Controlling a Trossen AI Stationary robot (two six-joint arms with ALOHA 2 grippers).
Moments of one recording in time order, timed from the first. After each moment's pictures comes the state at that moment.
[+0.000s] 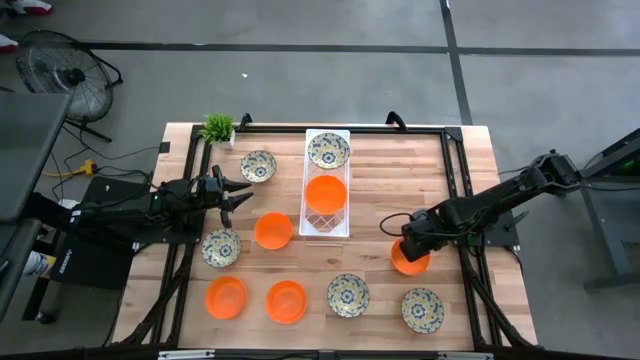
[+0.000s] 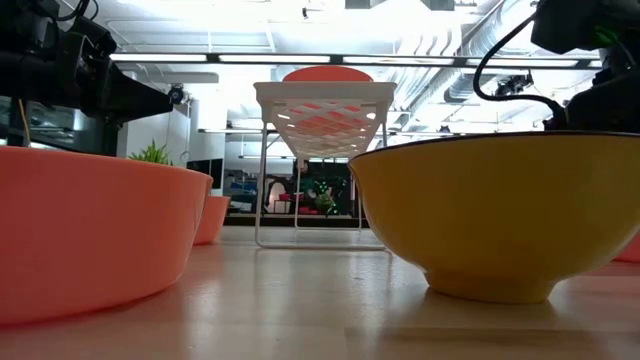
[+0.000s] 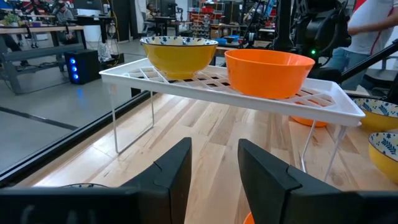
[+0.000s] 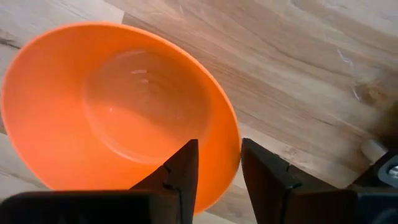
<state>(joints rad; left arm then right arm) 0.06 0.02 0.06 -0.08 -0.24 -0.06 0.31 1.18 0.61 -0.88 -0.16 1.46</state>
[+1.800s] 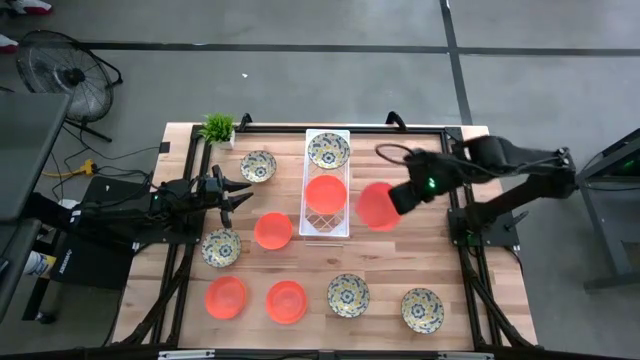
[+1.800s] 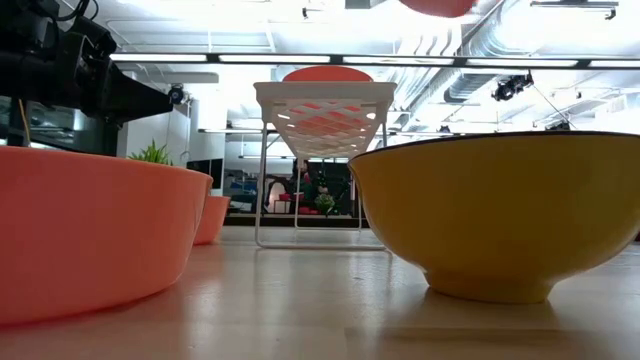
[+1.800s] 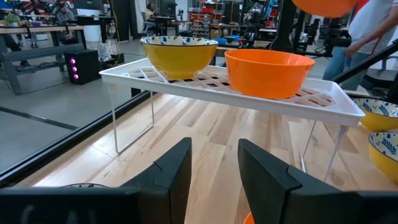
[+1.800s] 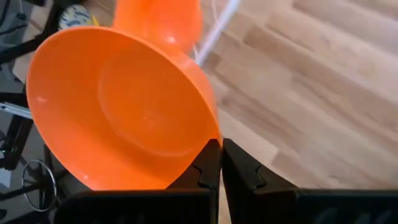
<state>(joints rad) 0.06 0.02 0.06 -0.08 -0.24 -0.06 0.07 1.31 1.63 -1.35 0.07 1.12</state>
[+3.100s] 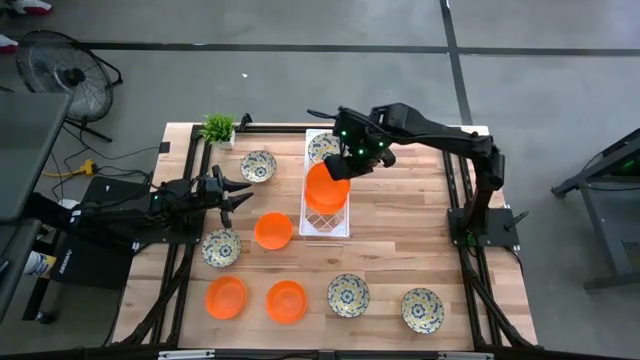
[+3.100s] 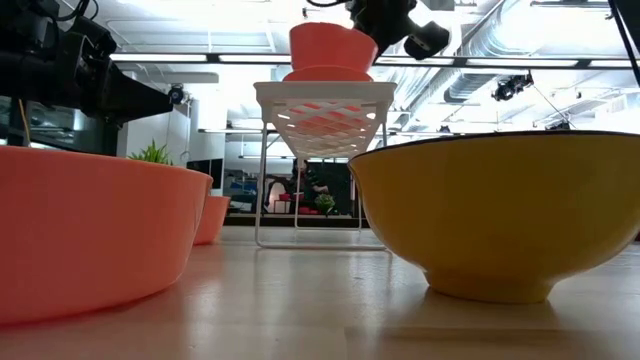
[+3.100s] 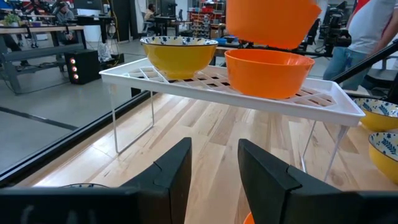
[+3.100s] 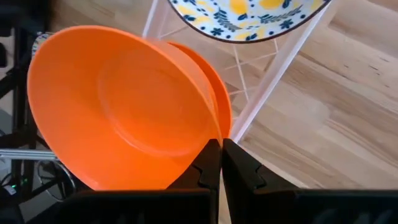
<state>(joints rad) 0.06 0.02 0.06 -0.08 -0.24 -0.06 -0.25 1.84 2.01 -1.36 -0.22 0.93</state>
